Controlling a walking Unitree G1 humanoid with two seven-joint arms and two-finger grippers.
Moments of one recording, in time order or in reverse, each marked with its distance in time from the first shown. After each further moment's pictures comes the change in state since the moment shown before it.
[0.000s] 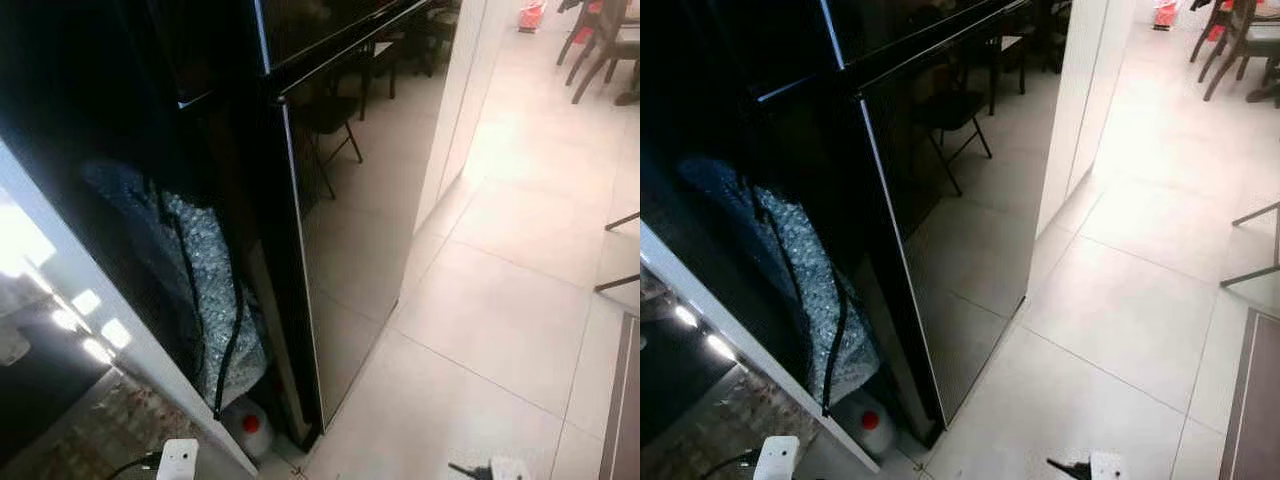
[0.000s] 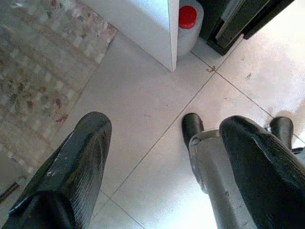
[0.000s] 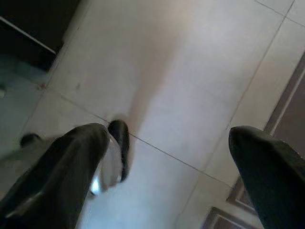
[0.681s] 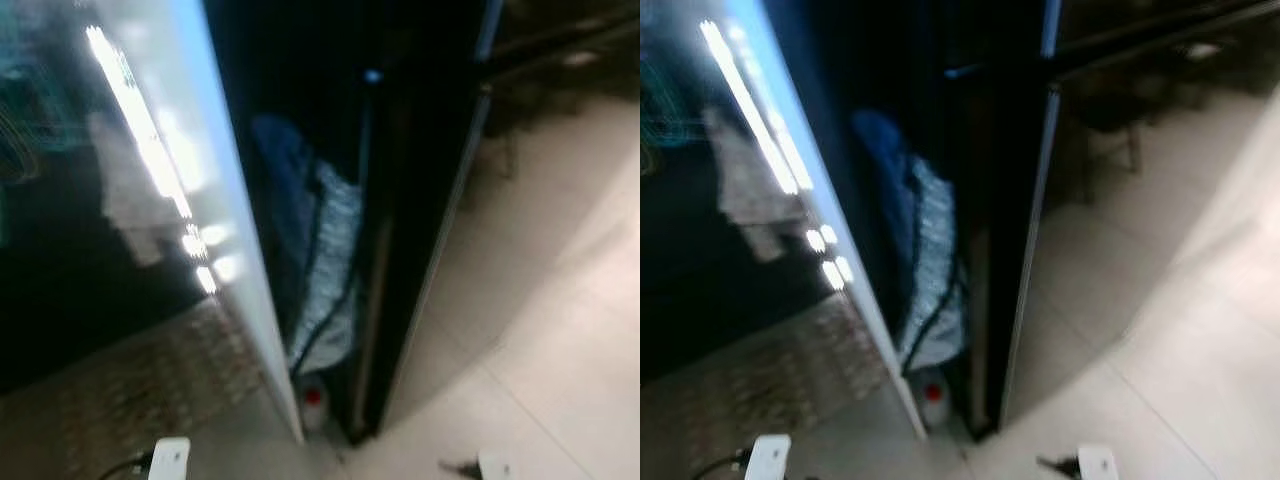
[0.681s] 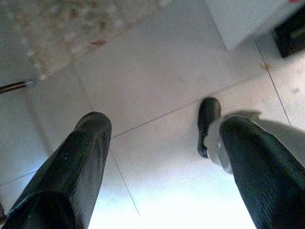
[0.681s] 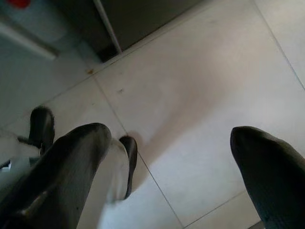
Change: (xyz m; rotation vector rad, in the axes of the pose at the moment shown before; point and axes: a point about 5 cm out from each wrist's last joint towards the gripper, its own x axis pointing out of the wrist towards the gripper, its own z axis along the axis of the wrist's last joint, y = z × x) left arm -0.001 0.011 0.000 -0.014 0.002 0.037; right arm 0.002 0.007 0.004 -0.102 -0.006 0.040
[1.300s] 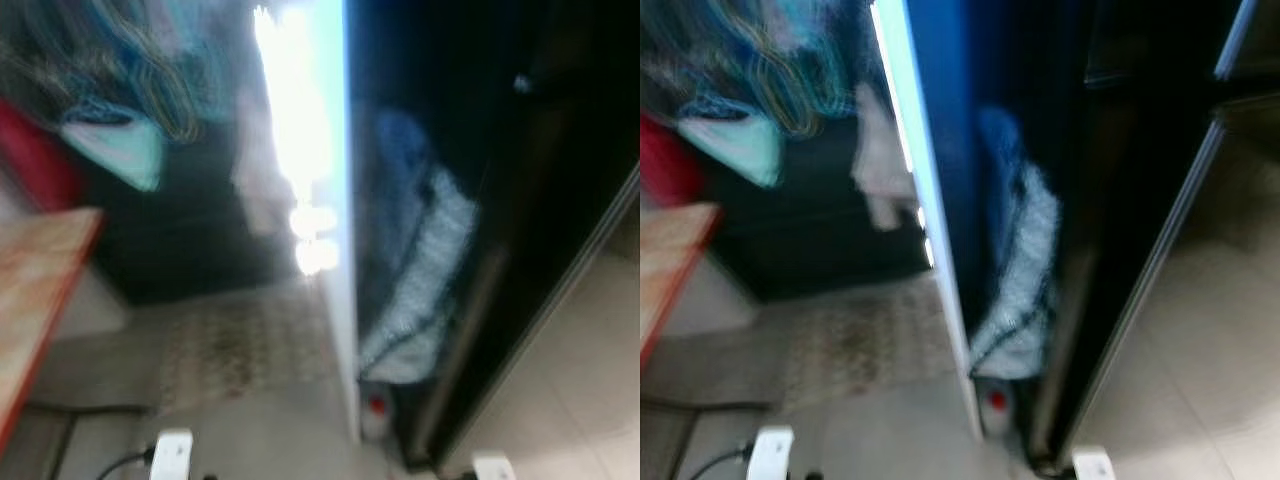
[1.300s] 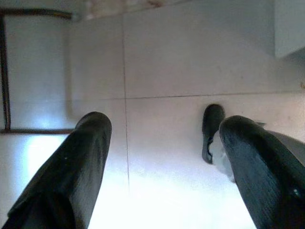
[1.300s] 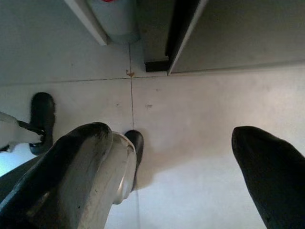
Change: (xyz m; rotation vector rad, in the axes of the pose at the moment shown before) left arm 0.002 -0.003 0.008 0.001 -0.016 -0.013; right arm -0.001 -0.001 -0.004 -0.080 0.025 0.005
